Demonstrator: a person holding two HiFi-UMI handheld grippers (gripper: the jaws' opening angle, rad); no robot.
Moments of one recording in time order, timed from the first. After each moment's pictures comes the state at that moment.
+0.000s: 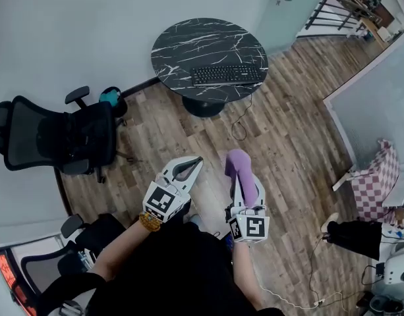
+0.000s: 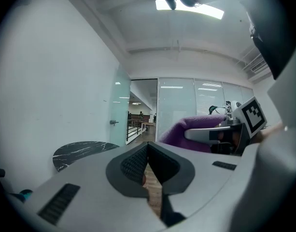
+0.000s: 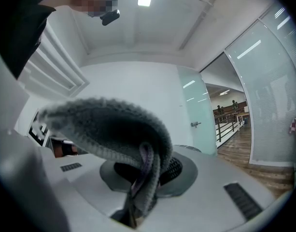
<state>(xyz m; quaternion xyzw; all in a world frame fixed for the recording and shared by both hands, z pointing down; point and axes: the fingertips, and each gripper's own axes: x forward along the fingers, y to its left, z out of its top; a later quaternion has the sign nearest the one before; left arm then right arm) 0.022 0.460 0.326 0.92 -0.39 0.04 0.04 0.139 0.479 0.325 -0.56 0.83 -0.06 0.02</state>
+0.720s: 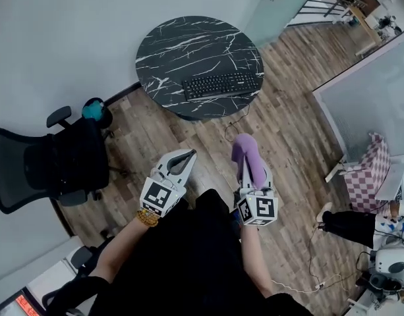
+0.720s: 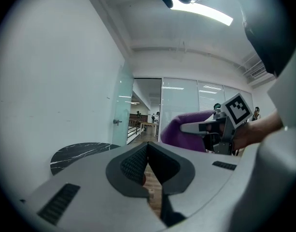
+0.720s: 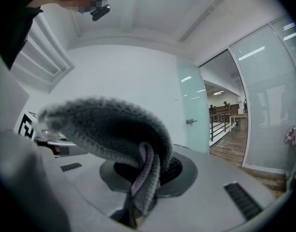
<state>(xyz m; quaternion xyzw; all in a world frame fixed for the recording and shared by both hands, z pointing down) -0.049 0.294 0.340 0.93 -0.36 0.03 0.05 0.106 0.295 0.327 -0.61 0.79 -0.07 -0.03</state>
